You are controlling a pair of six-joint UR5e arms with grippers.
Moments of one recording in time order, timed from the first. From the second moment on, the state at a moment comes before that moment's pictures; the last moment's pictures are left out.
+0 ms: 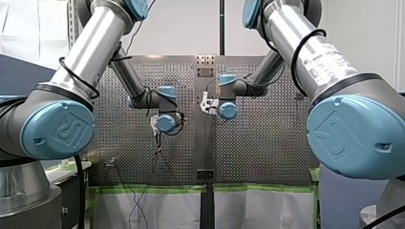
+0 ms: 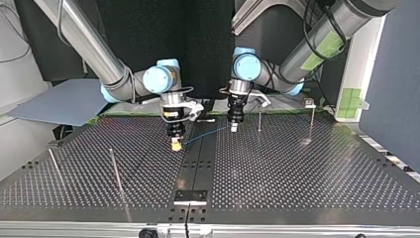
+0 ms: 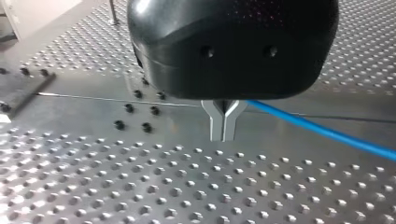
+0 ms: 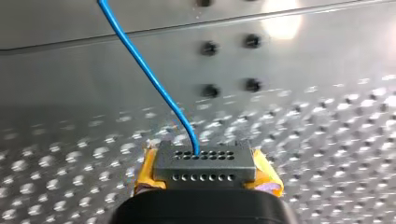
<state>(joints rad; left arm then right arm) -0.37 -2.09 -1.83 -2.28 -1.81 -1.71 2.22 -0.87 1.34 -0.60 1.73 1.67</state>
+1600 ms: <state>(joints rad) -0.40 -1.98 -1.68 -2.51 -1.78 -1.73 2.19 -1.00 1.28 -0.53 1.72 1.69</state>
